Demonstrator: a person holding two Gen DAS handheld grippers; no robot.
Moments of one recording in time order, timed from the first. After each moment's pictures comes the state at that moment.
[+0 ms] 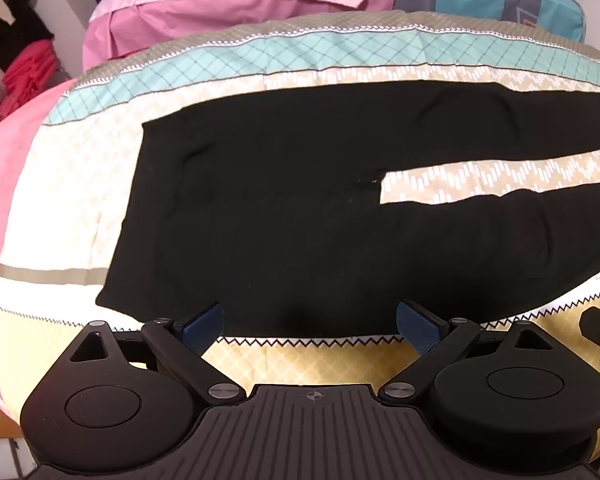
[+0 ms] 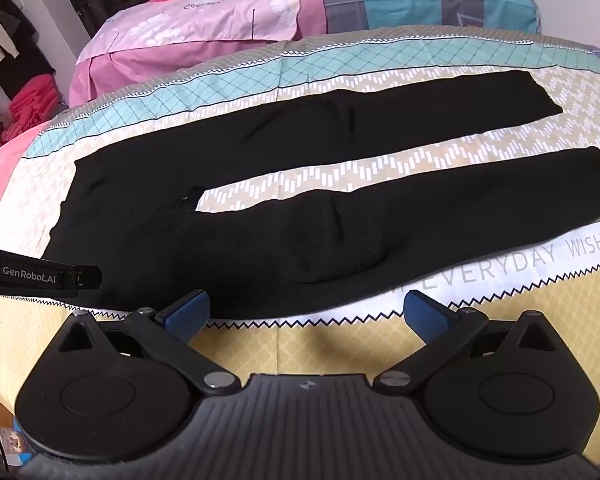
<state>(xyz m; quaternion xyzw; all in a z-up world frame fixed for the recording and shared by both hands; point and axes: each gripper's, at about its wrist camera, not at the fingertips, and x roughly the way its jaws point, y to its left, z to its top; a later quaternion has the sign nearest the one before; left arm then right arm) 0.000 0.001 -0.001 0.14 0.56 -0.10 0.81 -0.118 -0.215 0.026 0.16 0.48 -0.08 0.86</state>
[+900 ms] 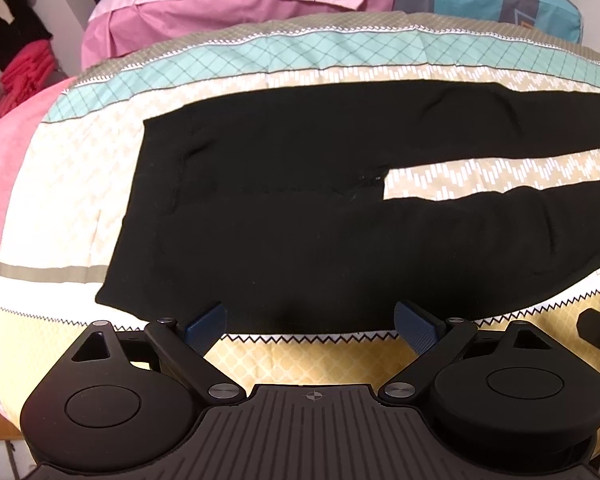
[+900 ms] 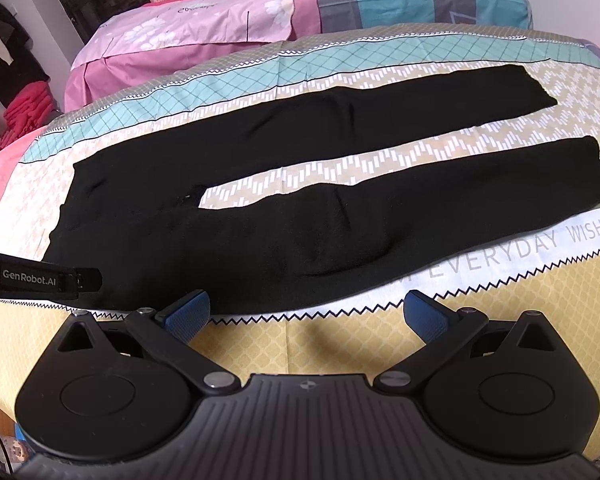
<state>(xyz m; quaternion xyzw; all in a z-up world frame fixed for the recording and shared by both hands) -0.001 0.007 -0.001 0.14 0.56 -0.11 0.81 -0.122 -0.205 0.024 0.17 0.48 -0.09 0.86</state>
